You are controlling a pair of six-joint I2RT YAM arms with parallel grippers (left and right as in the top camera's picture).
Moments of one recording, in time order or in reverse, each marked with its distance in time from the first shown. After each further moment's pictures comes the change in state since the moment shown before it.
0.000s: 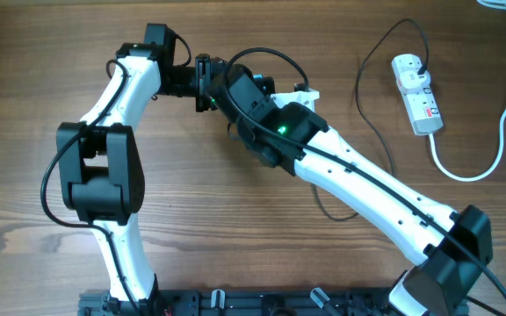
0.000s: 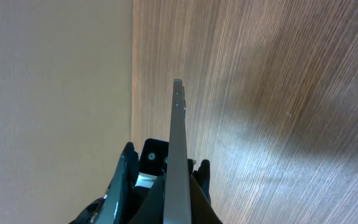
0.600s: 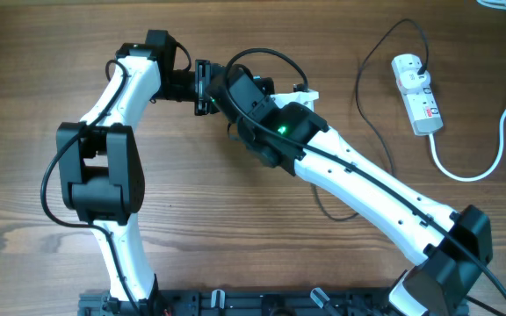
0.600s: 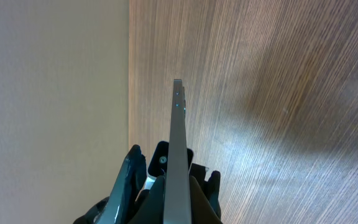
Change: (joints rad) left arm 0.000 0.000 0.000 -0.133 0.000 -0.004; right arm 0.000 0.000 0.000 -0.004 -0.020 0.000
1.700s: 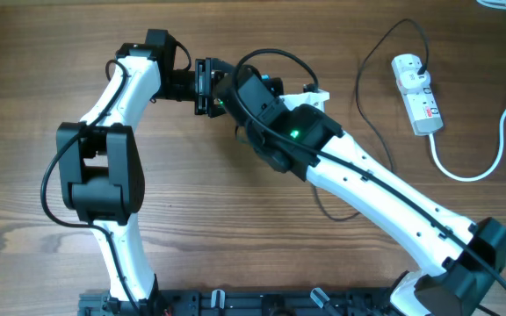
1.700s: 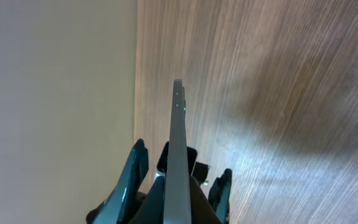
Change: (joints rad) left arm 0.000 0.000 0.000 0.014 0.000 -0.019; right arm 0.002 -0.059 0.000 -0.052 0.019 -0.007
